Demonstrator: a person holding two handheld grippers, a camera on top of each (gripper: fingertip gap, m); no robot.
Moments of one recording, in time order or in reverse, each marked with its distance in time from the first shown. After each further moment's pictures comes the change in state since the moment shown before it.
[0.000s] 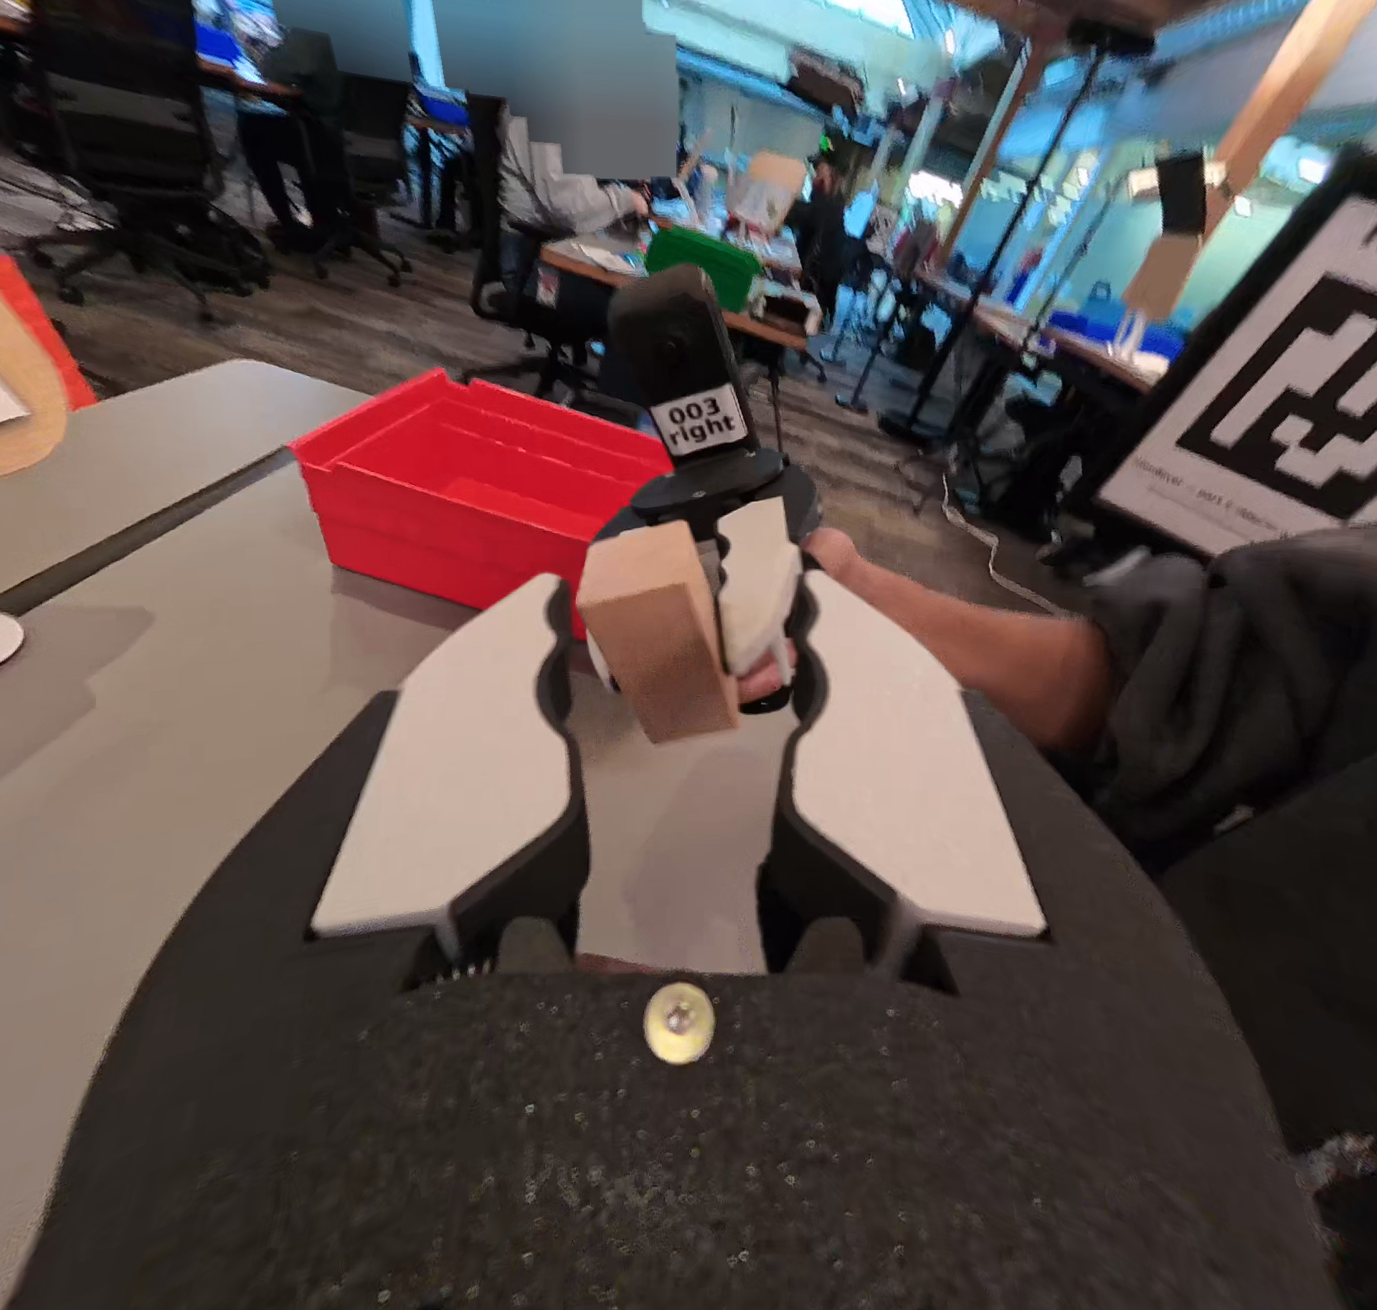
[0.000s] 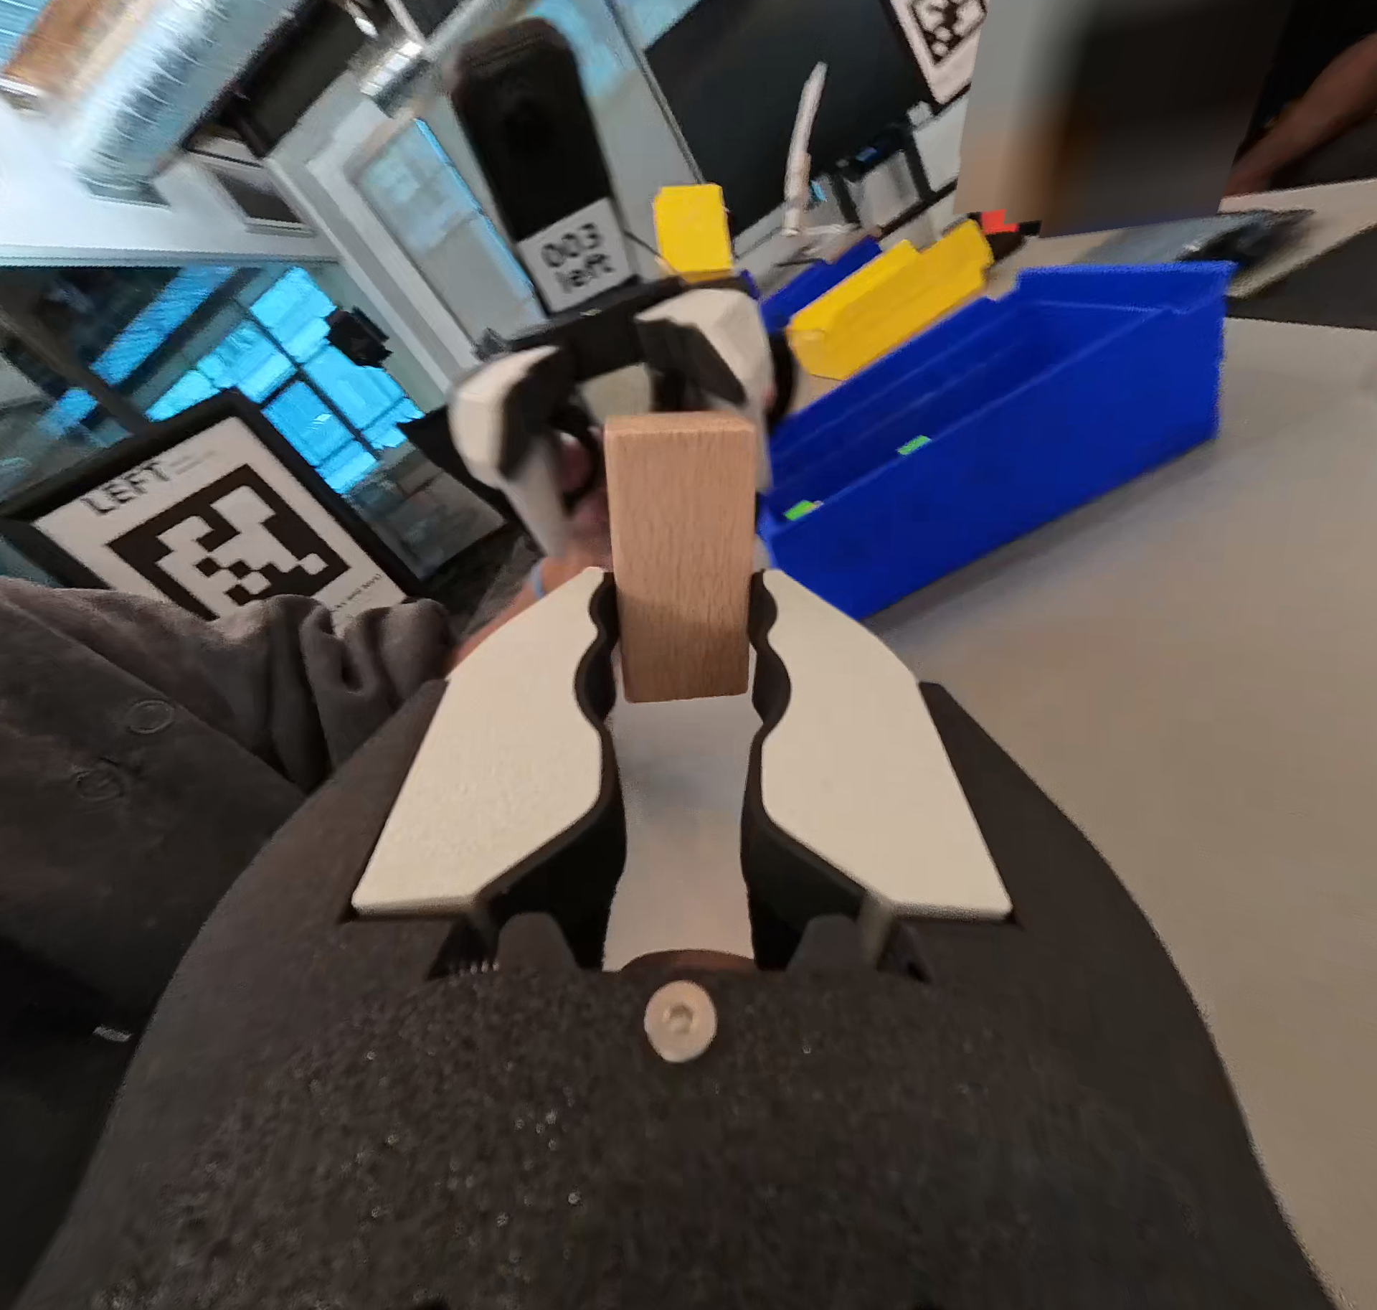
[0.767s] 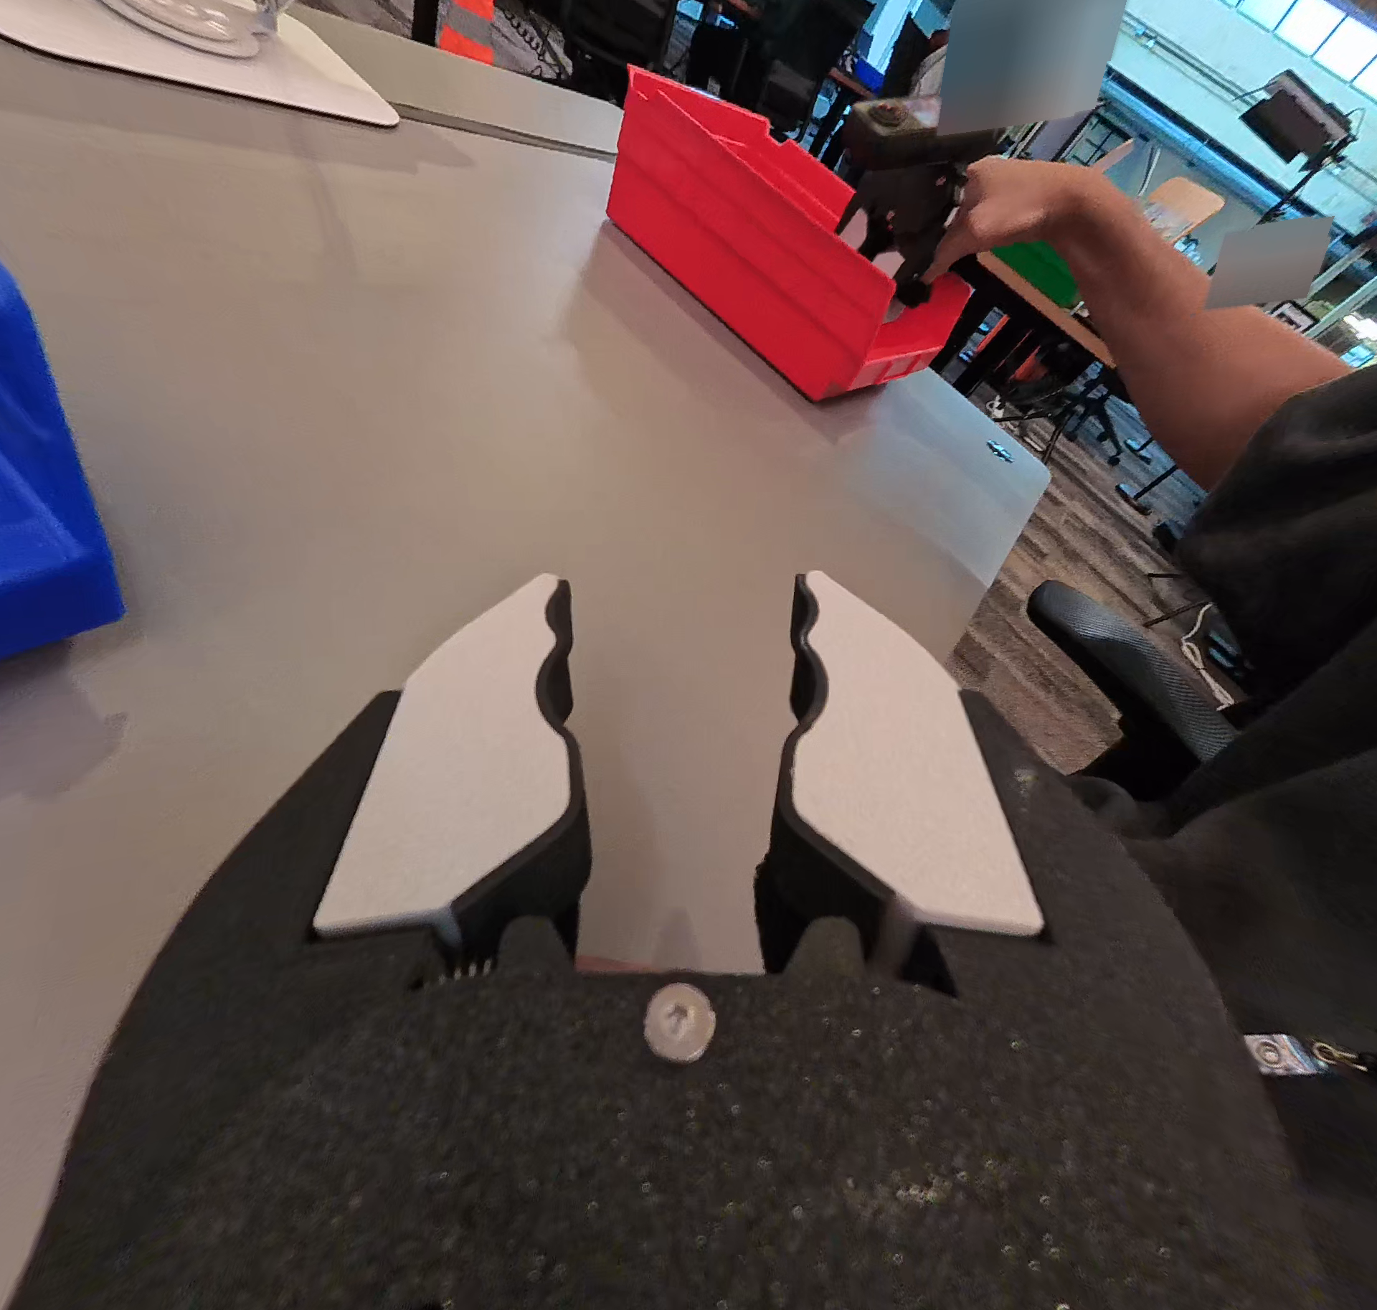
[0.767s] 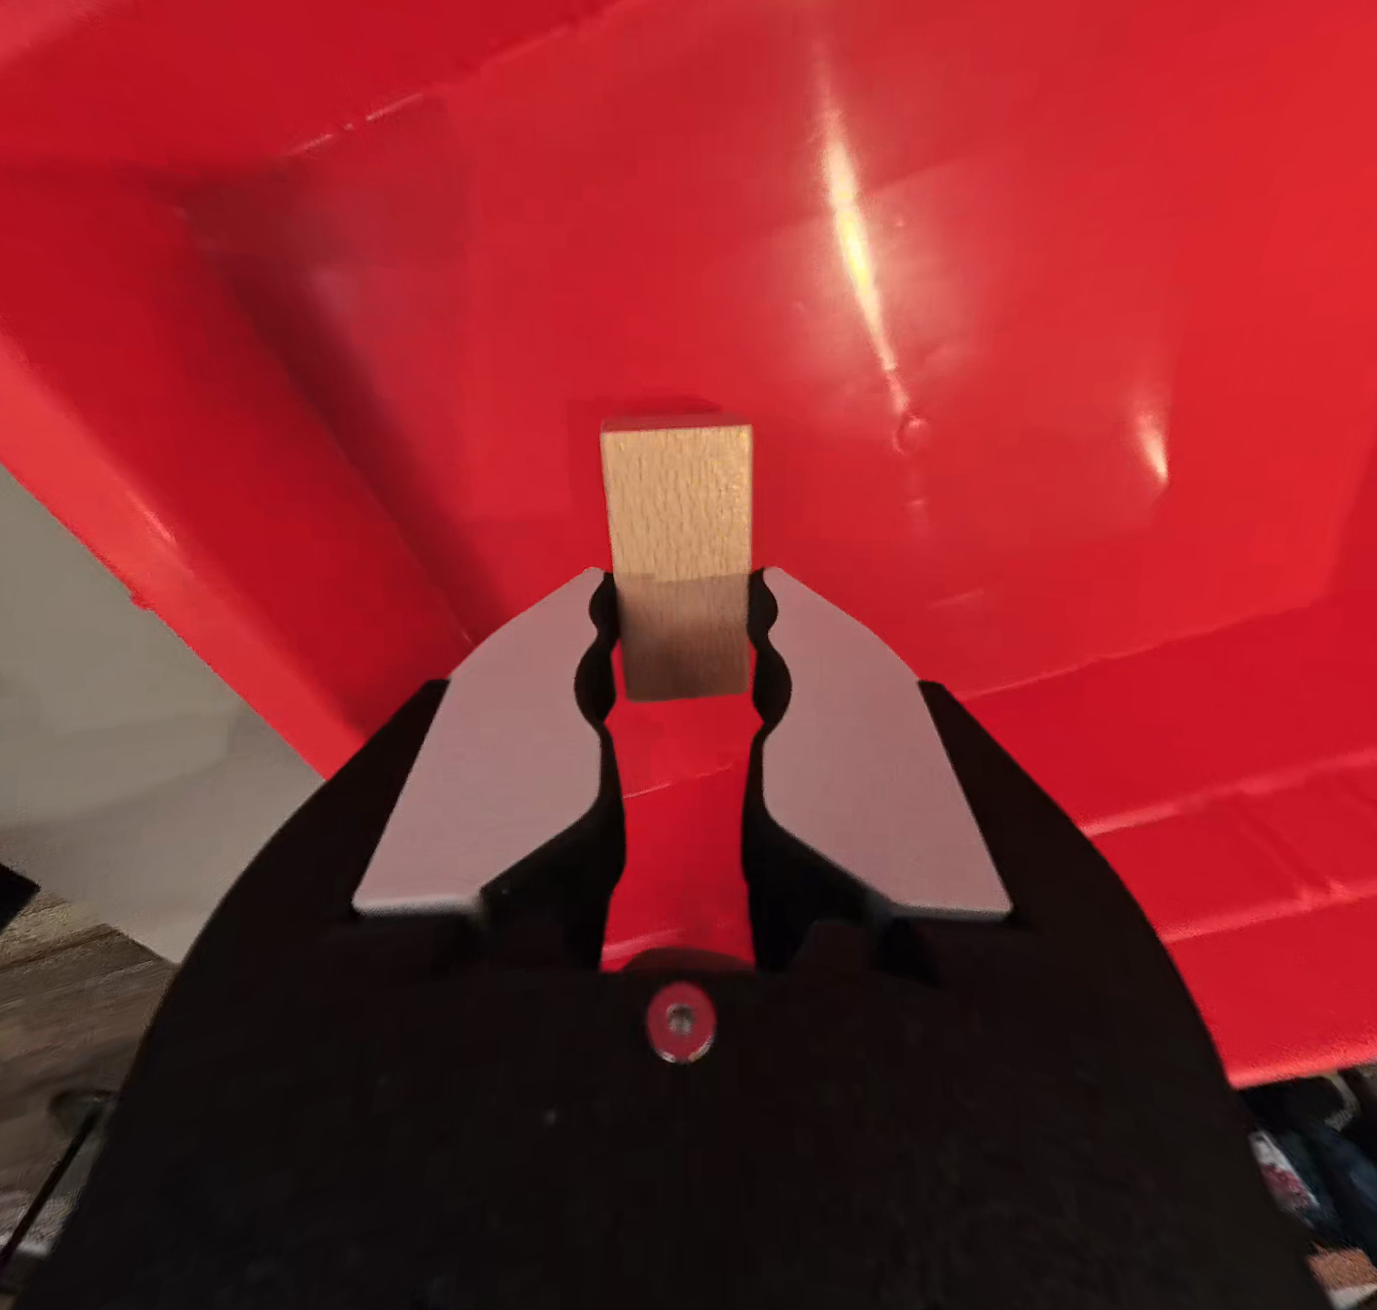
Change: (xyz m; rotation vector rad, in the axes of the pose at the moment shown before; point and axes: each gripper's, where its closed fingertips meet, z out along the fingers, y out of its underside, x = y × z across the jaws) left arm 0.040 0.175 -0.129 -0.012 -0.481 -0.258; right arm 0.157 0.111 -0.334 -1.428 0.741 -0.246
